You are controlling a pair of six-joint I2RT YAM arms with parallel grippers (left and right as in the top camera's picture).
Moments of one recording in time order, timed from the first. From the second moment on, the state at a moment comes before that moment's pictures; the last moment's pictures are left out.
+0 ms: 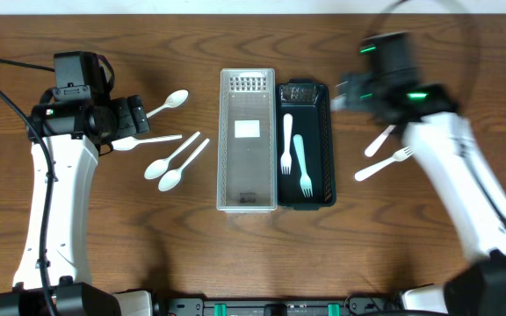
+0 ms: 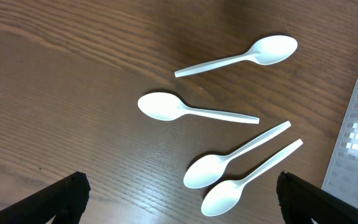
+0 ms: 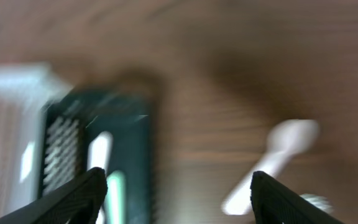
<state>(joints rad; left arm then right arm) 0.11 1.48 1.35 -0.97 -0.09 -0.17 0.19 1.59 1.43 -0.74 0.10 0.32</state>
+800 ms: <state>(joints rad) 0.11 1.48 1.35 -0.97 -0.09 -0.17 -0.06 1.92 1.33 -0.93 0.07 0.63</state>
